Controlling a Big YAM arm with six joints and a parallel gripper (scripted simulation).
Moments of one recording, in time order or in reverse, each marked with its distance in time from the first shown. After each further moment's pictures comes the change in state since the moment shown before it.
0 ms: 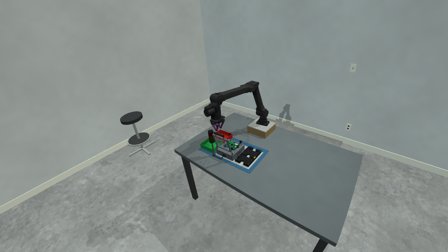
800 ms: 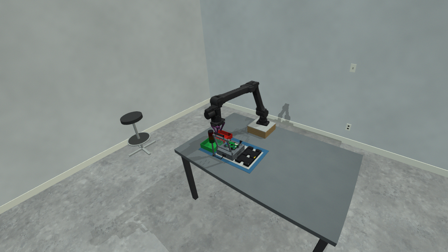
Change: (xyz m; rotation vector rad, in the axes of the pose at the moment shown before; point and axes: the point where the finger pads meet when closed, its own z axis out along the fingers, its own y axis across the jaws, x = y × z) arm 0.000 0.000 0.020 0.003 0.000 0.002
